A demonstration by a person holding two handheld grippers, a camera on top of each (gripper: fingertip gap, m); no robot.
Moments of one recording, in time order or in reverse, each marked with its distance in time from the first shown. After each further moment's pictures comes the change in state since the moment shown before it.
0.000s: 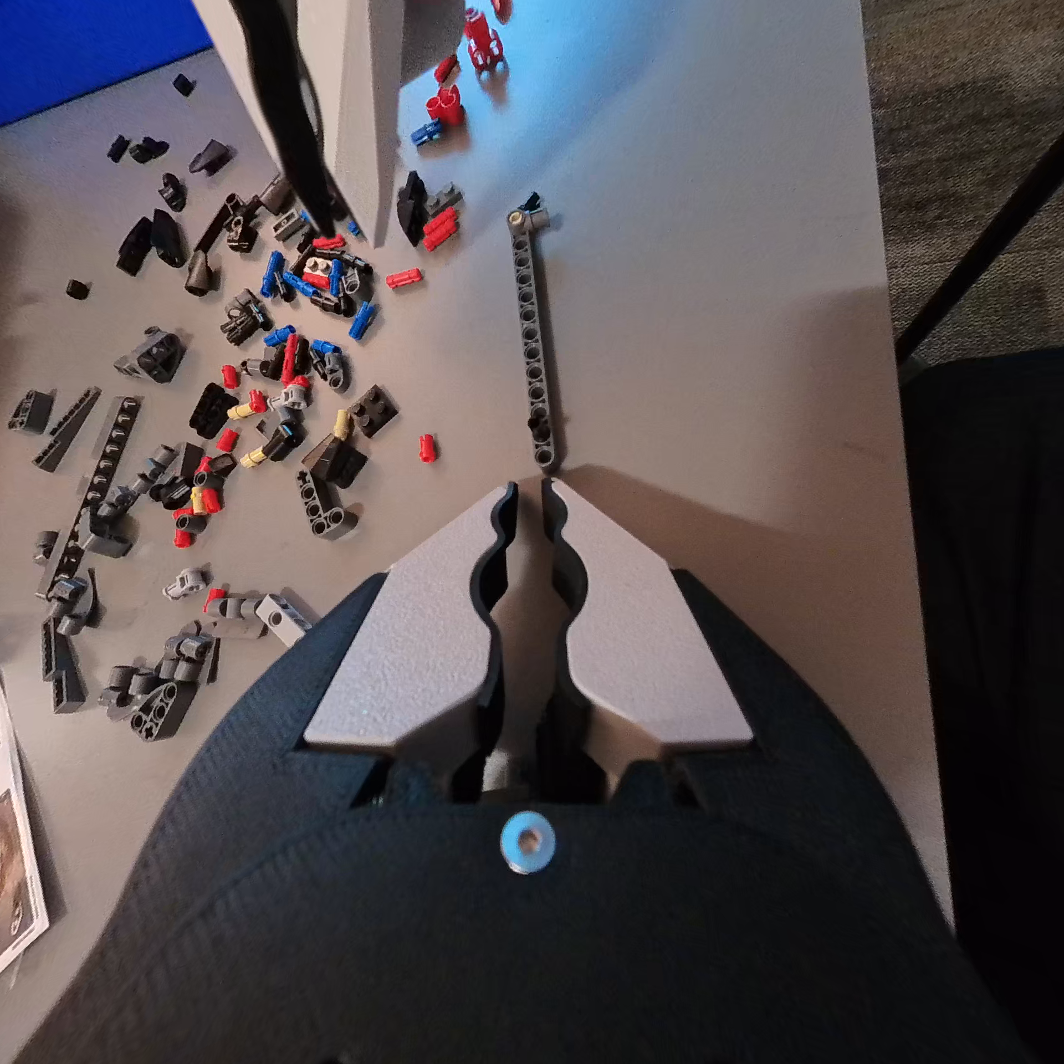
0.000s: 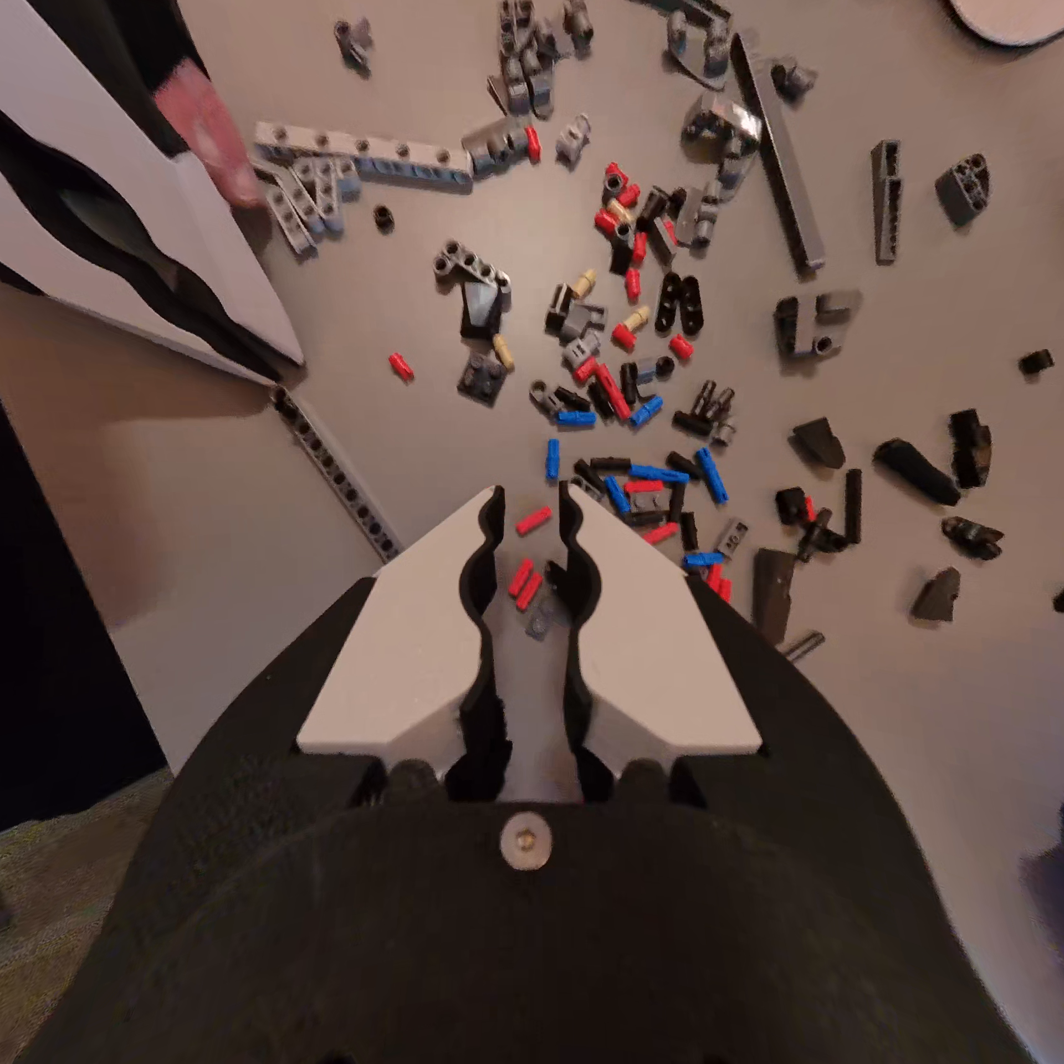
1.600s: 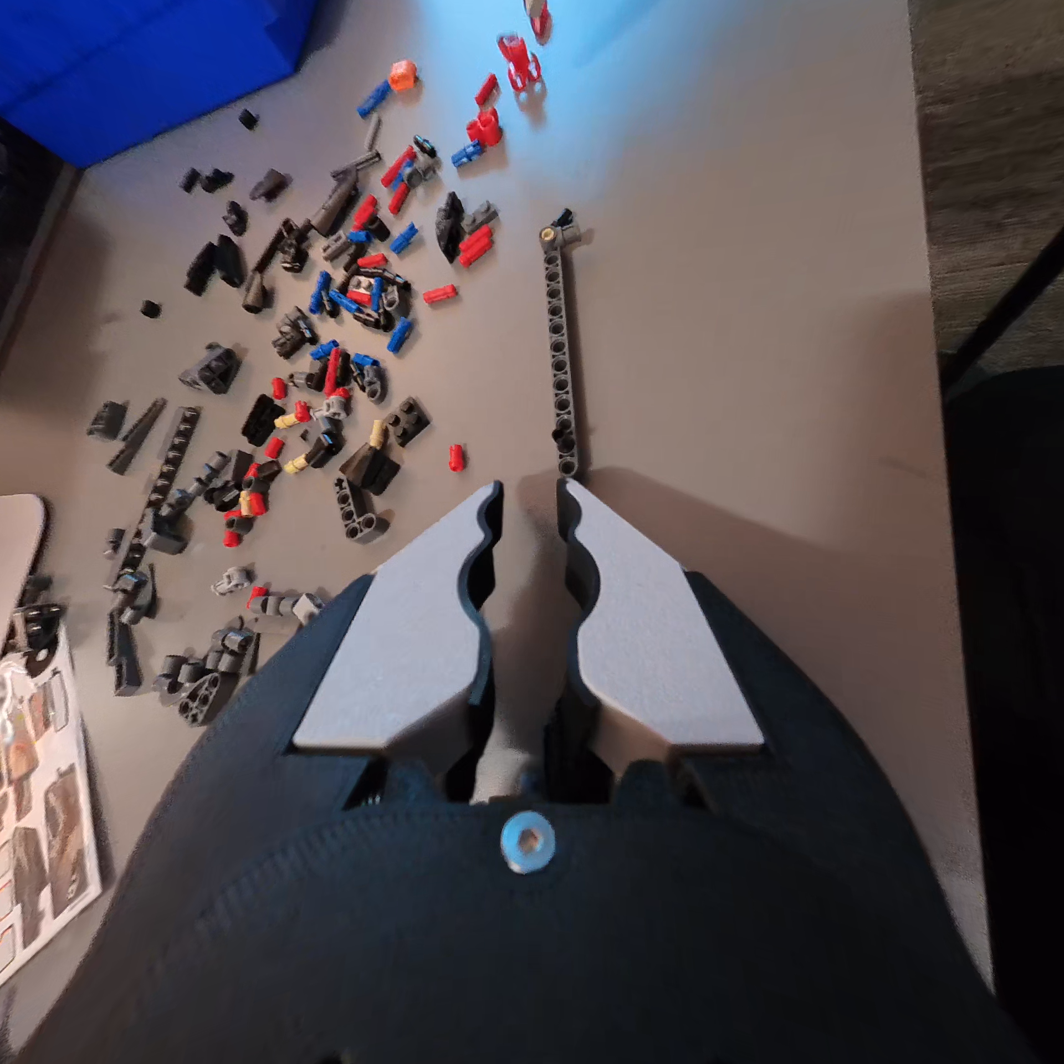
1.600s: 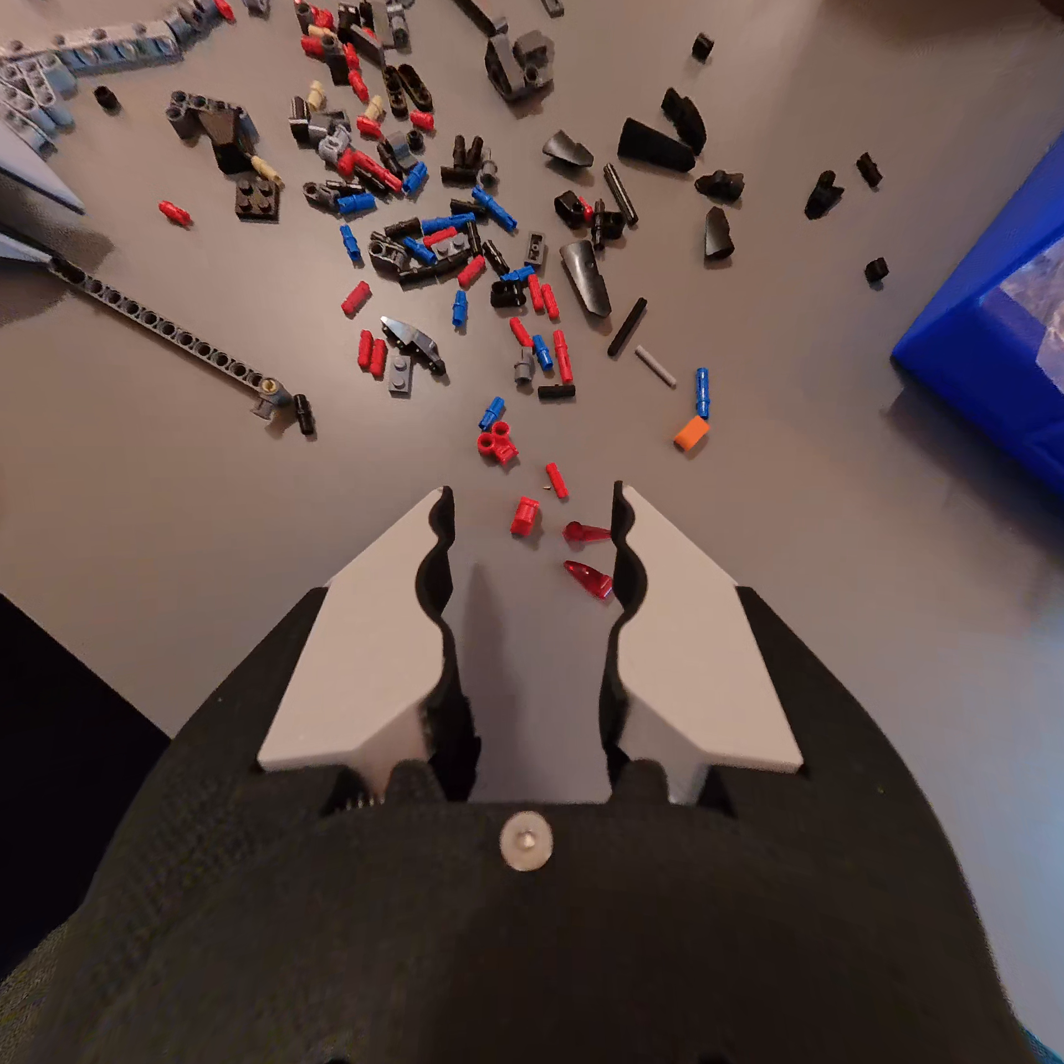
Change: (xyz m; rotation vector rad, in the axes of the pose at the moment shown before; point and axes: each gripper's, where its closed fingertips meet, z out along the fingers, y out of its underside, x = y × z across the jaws) left arm -0.009 -0.004 -0.001 0.021 -0.085 0.024; right arm 0.030 0.099 -0.074 0.094 0.331 0.300
